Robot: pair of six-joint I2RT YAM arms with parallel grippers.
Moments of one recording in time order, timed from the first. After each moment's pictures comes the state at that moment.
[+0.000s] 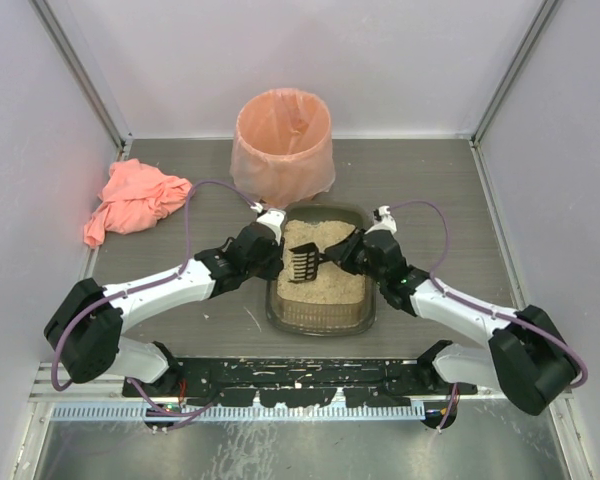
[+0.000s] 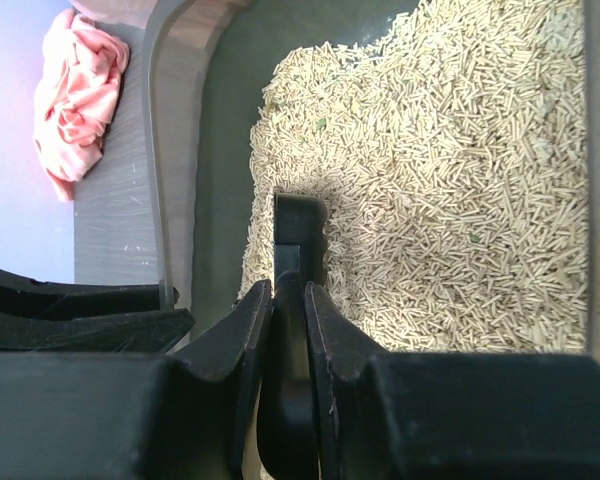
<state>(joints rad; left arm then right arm) -0.82 1.39 0.83 -0.18 -0.19 -0.38 0.62 1.21 0.53 0.23 0.07 0.93</state>
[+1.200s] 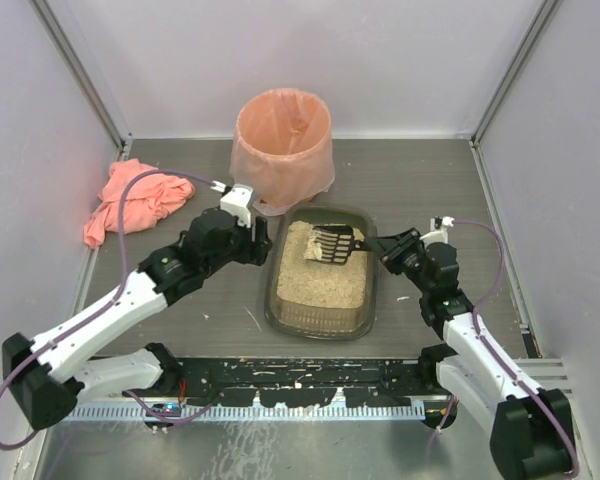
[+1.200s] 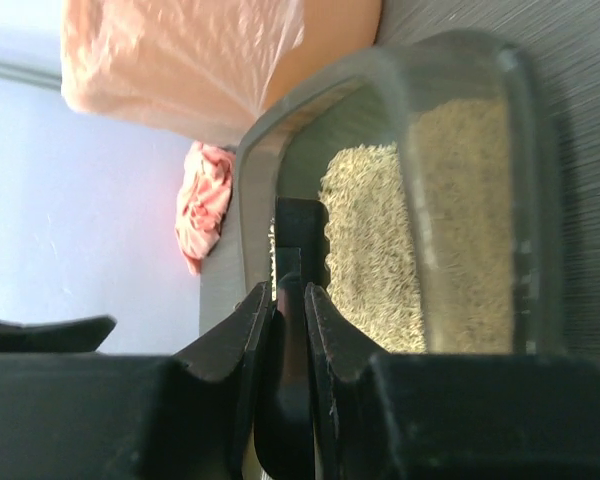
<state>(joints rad) -0.78 1.10 0.94 -0.35 -0.20 -0.34 0.27 0.80 0.32 0.25 -0.19 1.07</state>
